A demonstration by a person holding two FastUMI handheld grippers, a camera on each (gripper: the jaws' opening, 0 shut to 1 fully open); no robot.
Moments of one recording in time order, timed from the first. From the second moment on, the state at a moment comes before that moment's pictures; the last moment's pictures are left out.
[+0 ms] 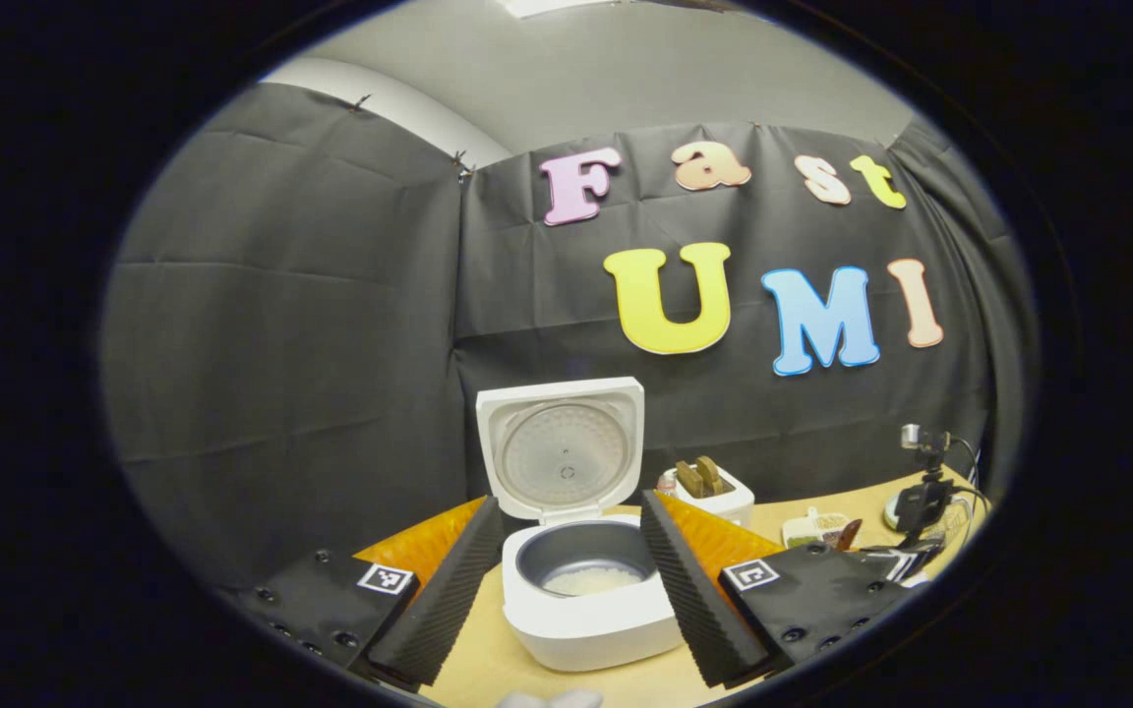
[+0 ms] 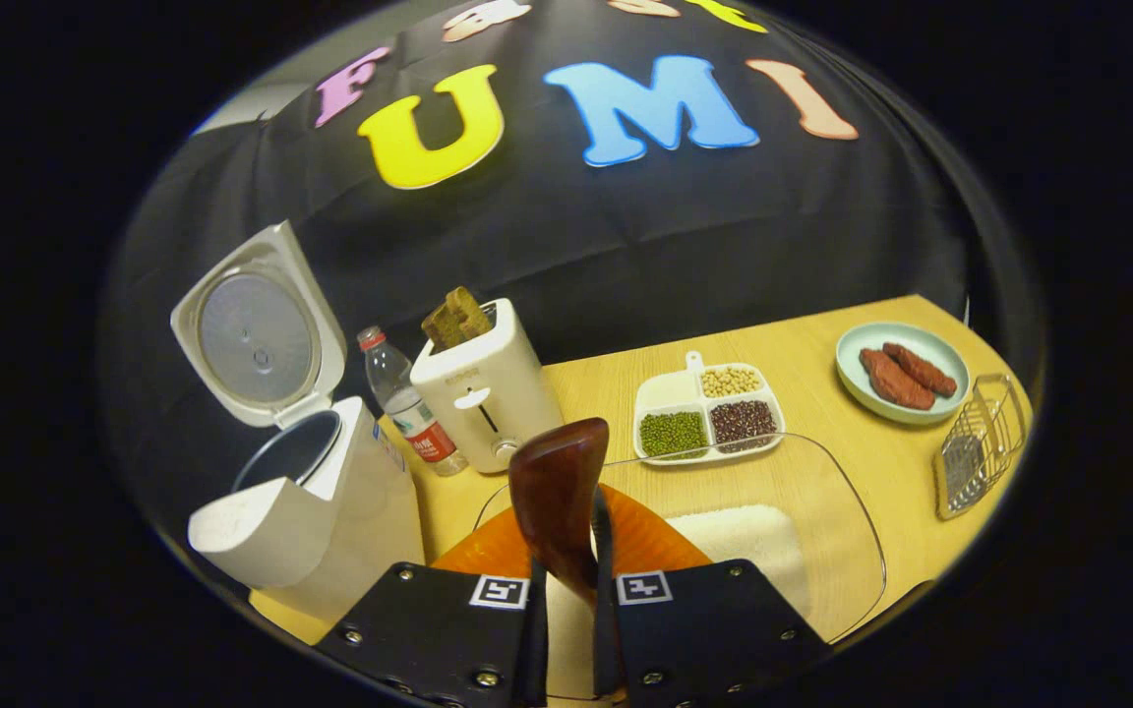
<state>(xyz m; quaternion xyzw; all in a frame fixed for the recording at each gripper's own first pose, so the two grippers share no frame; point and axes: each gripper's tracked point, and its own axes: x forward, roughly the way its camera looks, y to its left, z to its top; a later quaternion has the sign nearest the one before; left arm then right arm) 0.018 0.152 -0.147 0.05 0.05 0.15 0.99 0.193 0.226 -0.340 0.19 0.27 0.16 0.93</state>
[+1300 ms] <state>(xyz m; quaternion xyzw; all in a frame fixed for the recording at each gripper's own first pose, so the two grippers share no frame) 0.025 0.144 -0.132 0.06 0.04 0.13 0.99 0.222 0.137 -0.279 0.53 0.22 0.12 0.81</state>
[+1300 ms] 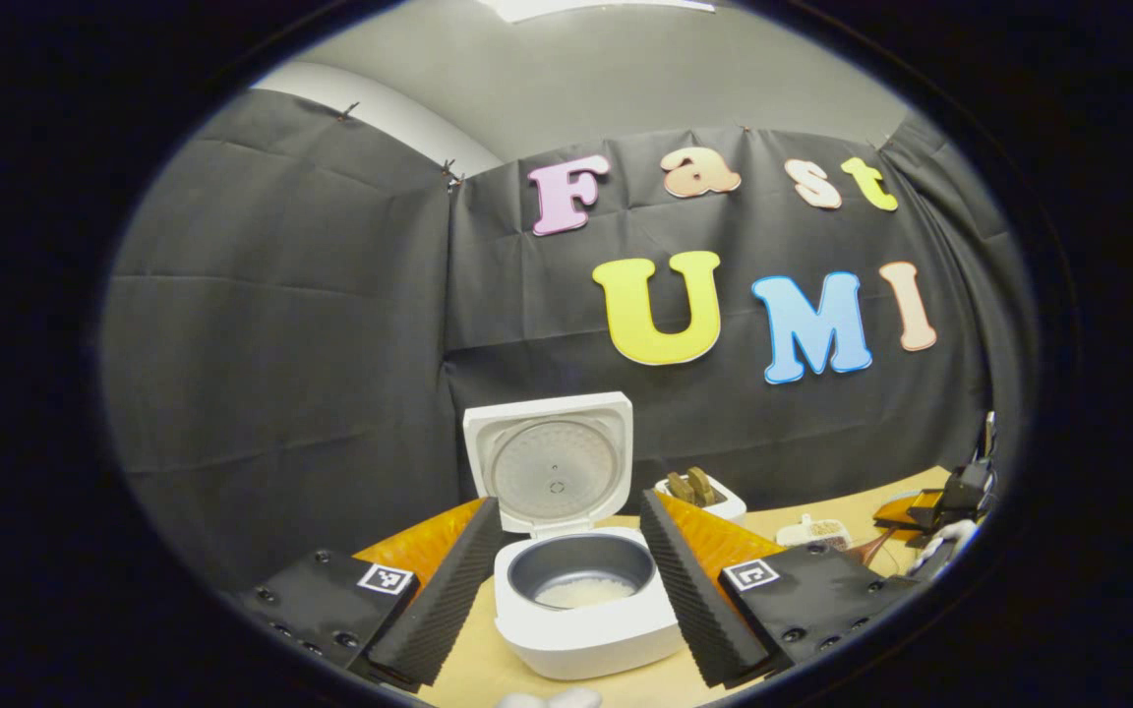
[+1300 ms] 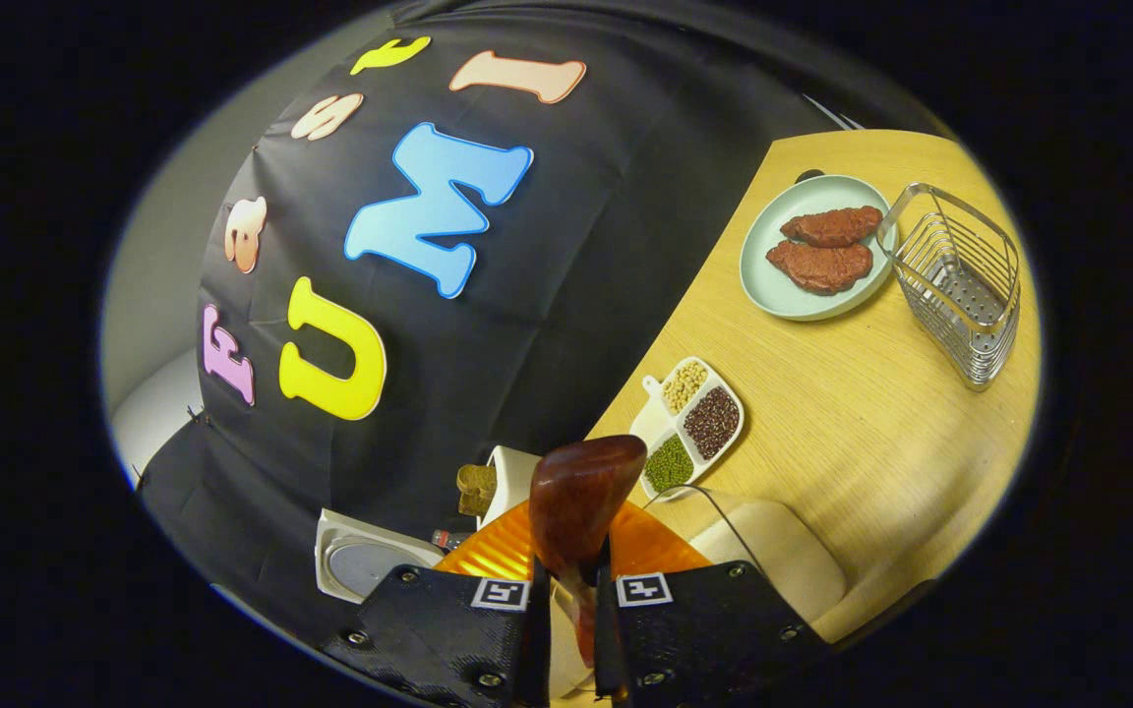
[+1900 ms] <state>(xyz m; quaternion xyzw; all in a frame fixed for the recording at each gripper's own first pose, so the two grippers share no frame) 0.003 0.172 -0.134 0.05 0.03 0.15 0.99 0.223 0.229 -0.149 0.57 0.20 0.19 0.77</state>
